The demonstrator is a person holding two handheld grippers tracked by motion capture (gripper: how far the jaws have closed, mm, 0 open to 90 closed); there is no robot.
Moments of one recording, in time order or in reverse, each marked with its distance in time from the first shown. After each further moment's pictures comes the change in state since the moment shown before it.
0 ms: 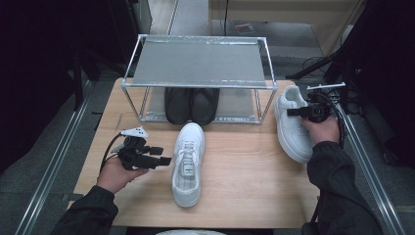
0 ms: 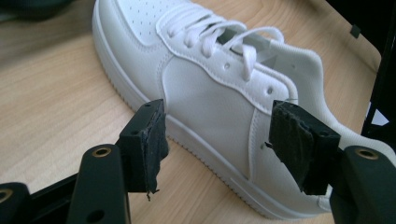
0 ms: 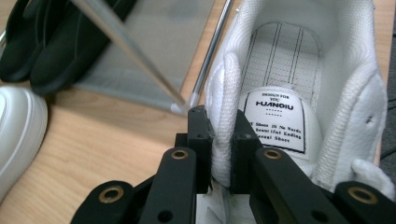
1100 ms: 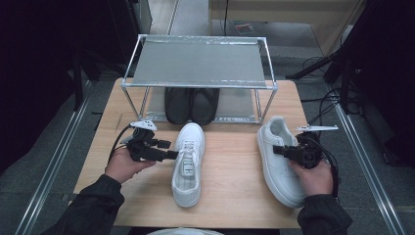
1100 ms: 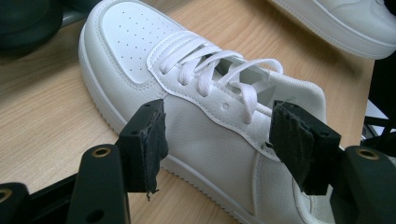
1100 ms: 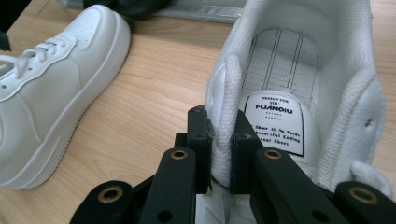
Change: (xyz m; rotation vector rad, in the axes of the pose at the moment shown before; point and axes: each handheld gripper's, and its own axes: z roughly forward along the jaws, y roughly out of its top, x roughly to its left) left arm 0.005 0.023 0.016 0.019 -0.034 0.045; right arm 0.082 -0.108 -0.032 -0.018 0.096 -0.069
